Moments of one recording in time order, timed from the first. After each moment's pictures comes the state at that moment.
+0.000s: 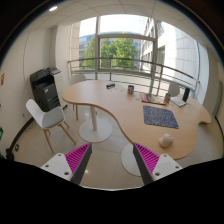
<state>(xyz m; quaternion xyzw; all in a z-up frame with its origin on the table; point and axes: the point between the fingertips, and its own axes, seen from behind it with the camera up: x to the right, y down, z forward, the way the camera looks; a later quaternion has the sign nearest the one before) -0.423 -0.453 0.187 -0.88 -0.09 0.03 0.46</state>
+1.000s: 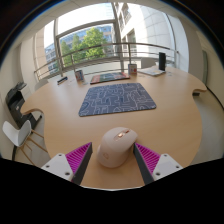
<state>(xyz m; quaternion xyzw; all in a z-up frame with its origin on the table) -0.136 -0.257 -0.008 -0.90 0.07 0.03 0.42</state>
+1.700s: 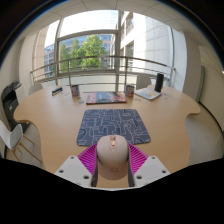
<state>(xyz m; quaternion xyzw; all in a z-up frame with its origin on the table) -0.125 -0.189 0.080 -0.88 0.05 -0.05 0.47</state>
